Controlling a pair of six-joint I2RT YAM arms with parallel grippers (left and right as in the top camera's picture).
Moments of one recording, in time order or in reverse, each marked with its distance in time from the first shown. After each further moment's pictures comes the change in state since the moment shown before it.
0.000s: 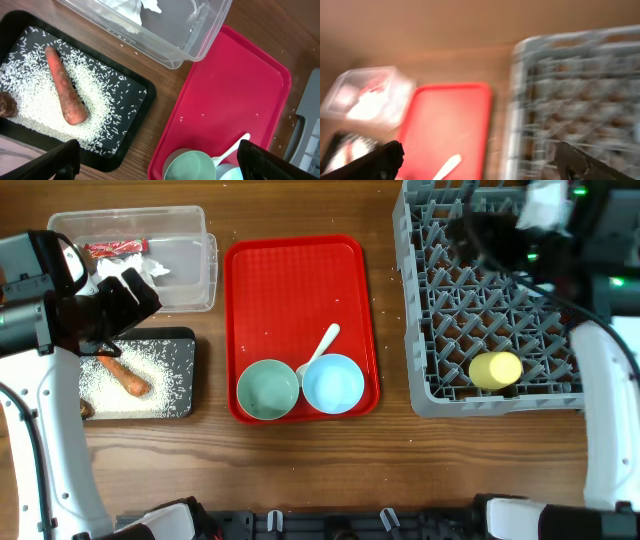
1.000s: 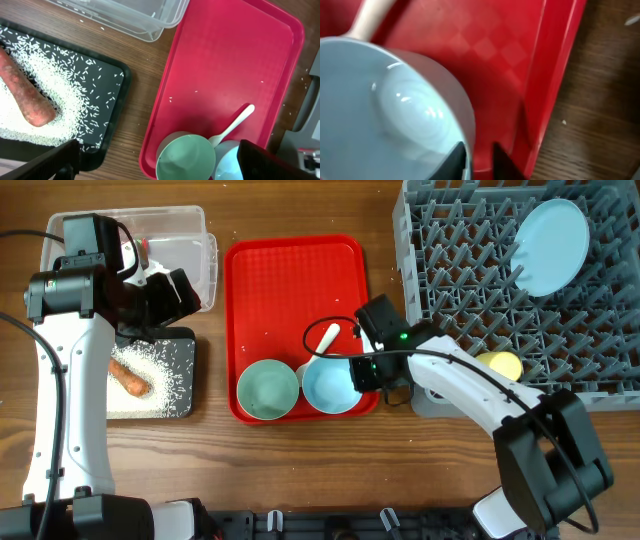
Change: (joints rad) left arm -0.148 0.117 0.000 -0.008 0.008 0.022; right arm 0.557 0.235 -0.545 0.126 0.287 0.253
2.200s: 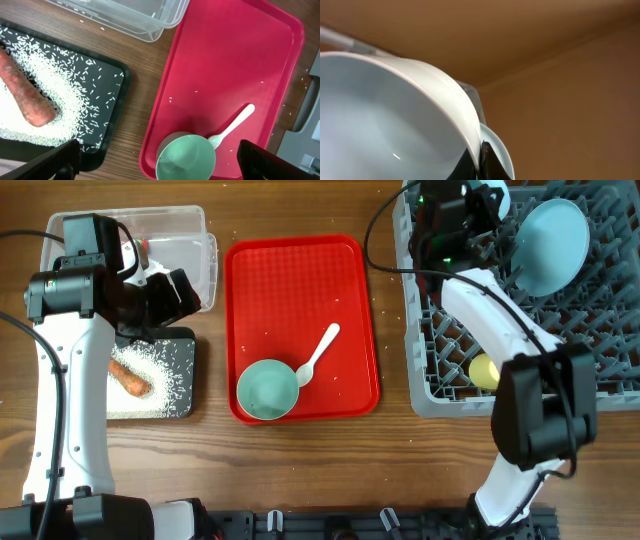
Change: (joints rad) left arm 0.000 0.001 0.000 0.000 0.000 0.000; right arm -0.280 0.240 0.412 0.870 1.249 -1.161
